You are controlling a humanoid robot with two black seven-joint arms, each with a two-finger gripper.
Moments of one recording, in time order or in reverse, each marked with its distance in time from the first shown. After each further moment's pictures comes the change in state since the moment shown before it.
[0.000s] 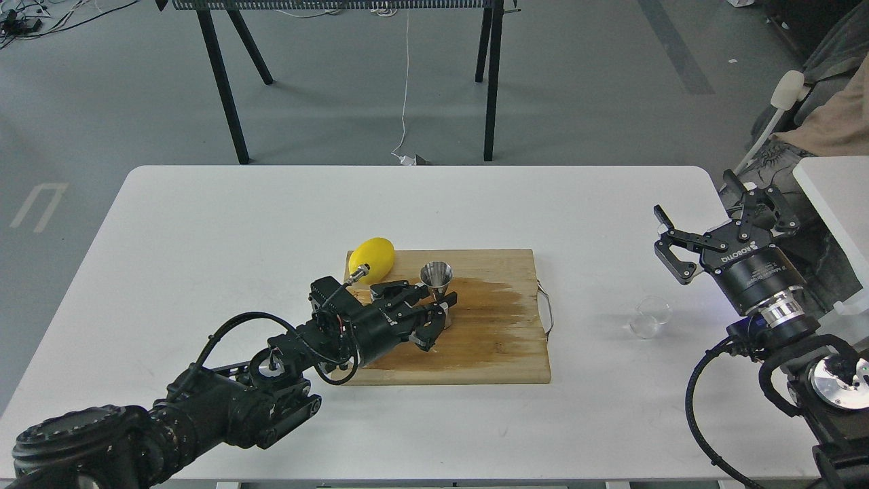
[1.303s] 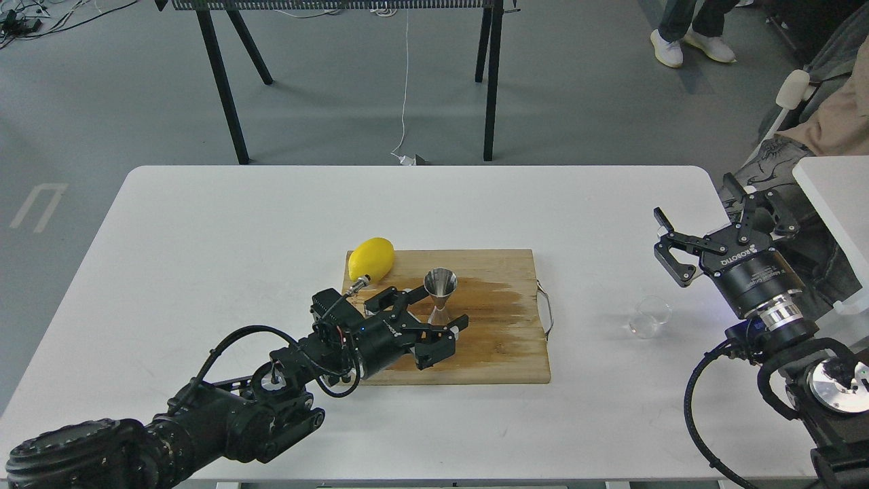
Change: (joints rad) left arm 0.044 0.021 -0.014 -0.054 -0.014 0.000 0.000; right arm -0.009 0.009 0.006 0.000 0.002 0.000 0.001
